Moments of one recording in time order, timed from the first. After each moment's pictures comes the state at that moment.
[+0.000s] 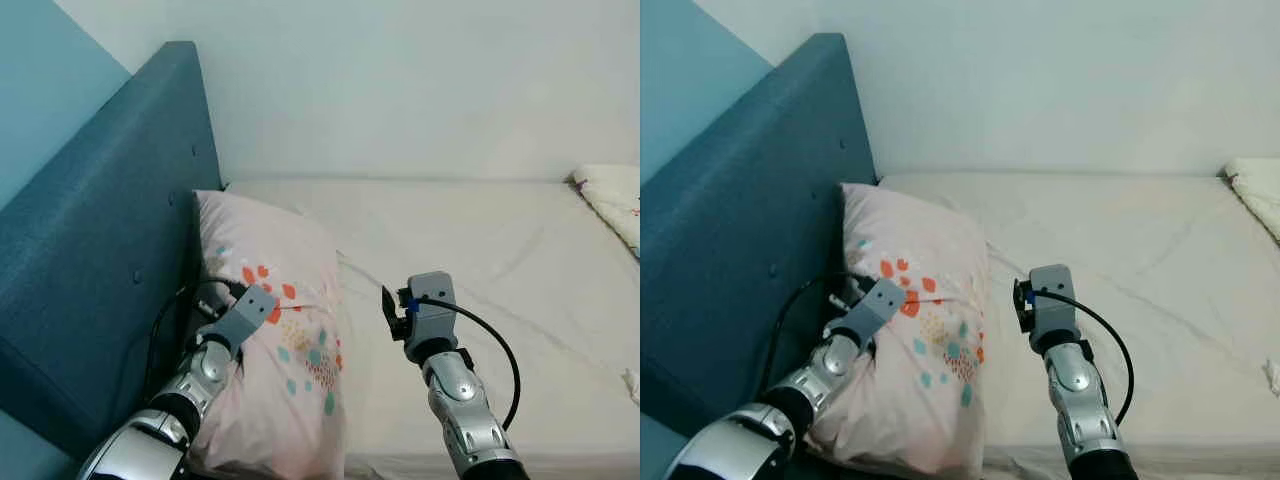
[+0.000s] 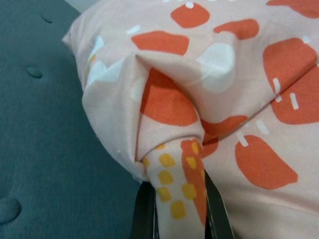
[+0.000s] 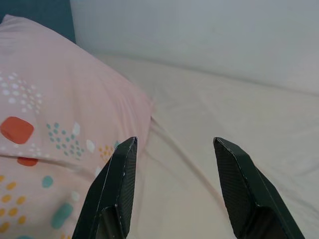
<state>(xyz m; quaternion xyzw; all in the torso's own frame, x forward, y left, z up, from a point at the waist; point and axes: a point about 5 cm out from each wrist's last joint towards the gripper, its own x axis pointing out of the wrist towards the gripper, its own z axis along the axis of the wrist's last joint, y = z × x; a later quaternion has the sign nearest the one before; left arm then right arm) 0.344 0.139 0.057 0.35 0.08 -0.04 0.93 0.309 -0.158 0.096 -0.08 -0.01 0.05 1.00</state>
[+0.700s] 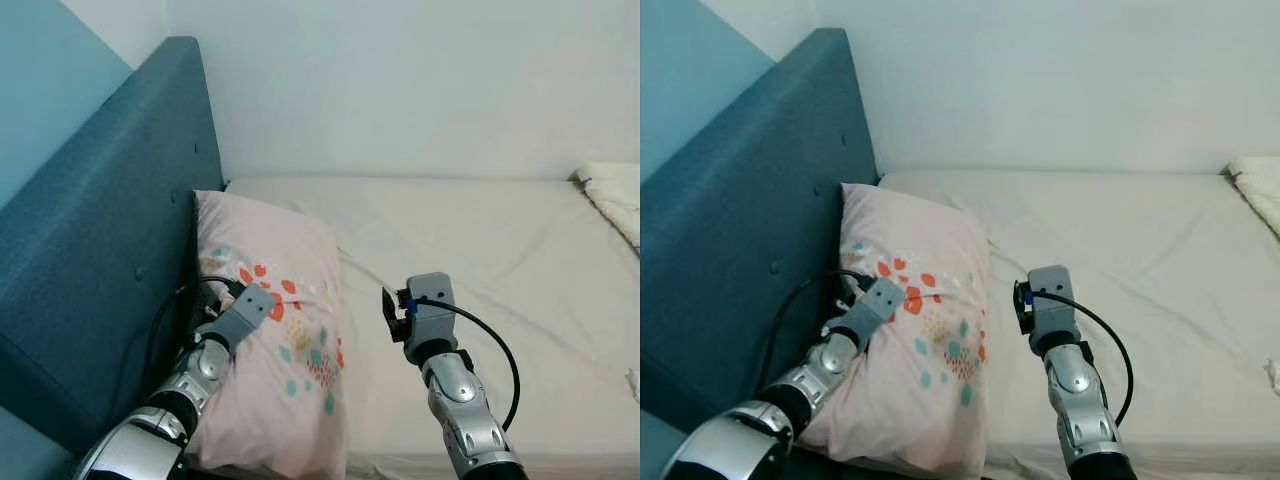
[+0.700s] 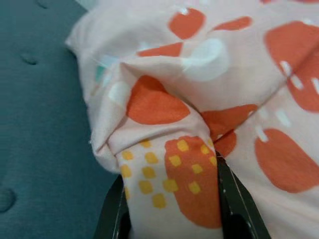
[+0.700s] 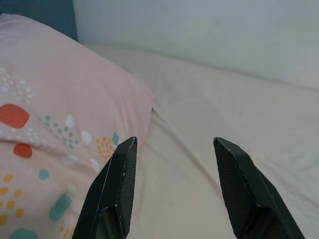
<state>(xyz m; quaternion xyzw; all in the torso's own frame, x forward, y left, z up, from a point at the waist) 0.347 0.149 0.060 0.33 0.09 -0.04 0.94 0.307 -0.157 0.093 -0.09 0.00 0.05 1.00</state>
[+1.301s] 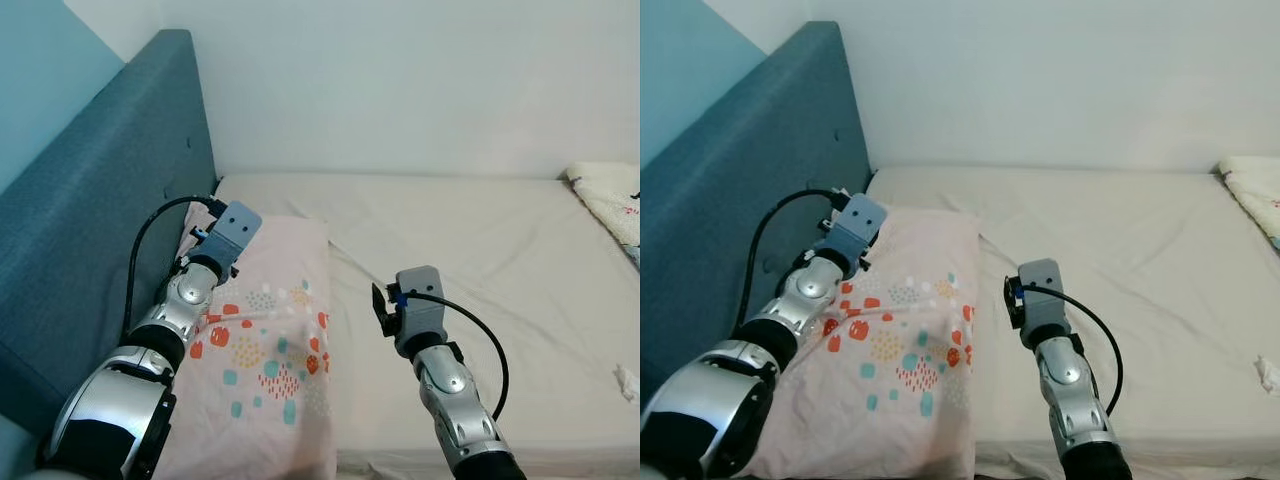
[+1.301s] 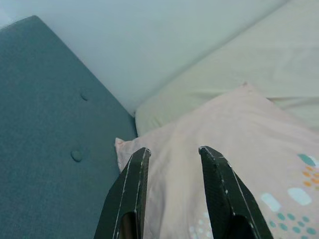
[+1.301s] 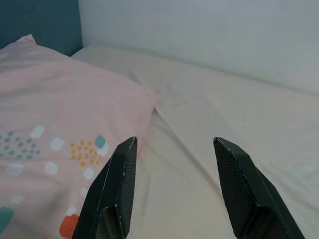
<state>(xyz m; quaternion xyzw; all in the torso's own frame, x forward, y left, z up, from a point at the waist) 0.391 0.160 0.155 0.26 -0.05 -0.07 0.96 0.317 -0.146 0.100 -0.09 0.00 0.06 0.99</state>
